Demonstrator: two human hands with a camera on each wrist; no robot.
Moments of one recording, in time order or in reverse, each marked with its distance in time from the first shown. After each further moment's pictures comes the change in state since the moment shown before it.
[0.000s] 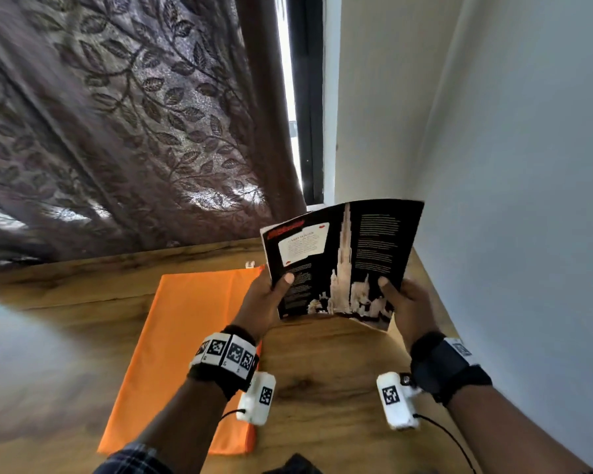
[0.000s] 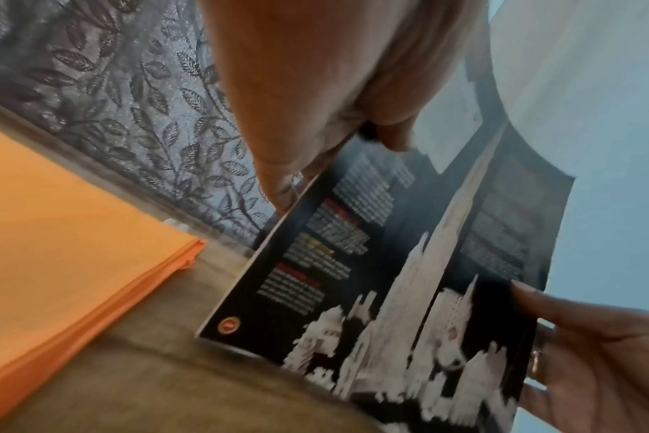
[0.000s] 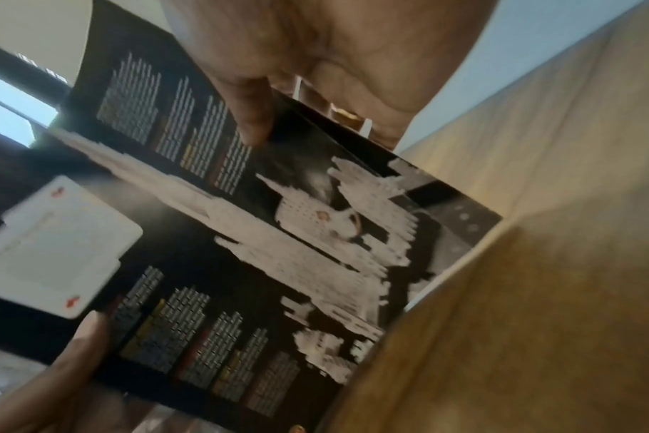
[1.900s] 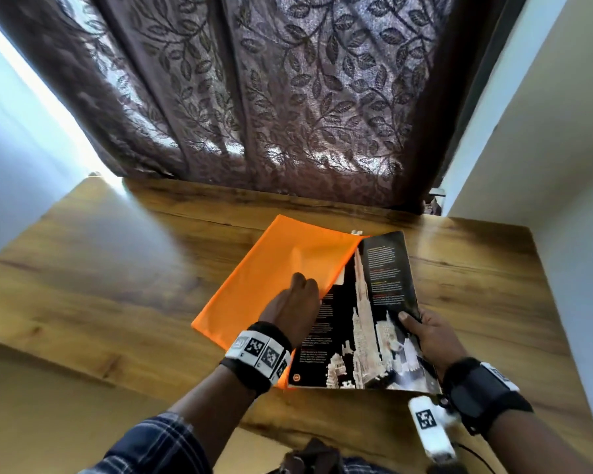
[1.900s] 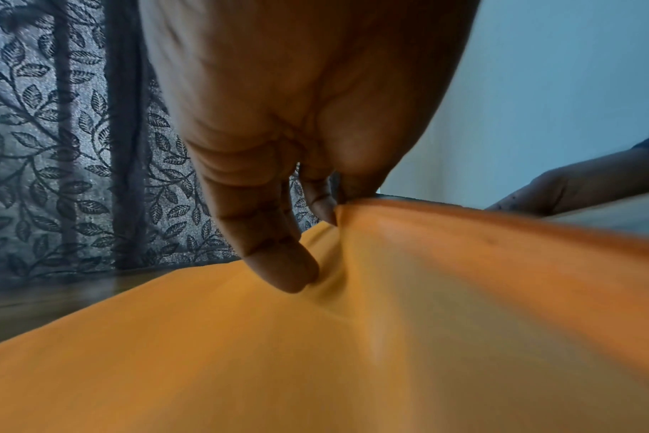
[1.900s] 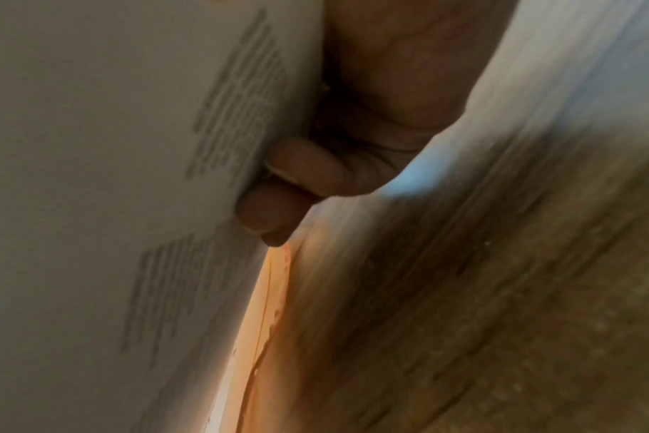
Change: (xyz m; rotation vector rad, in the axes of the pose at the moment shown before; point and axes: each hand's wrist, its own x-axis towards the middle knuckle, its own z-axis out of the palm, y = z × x) left_hand -0.113 -0.028 -0.090 1.392 -0.108 -0.088; right_hand -0.059 0.040 0.088 -0.115 -0.459 0.417
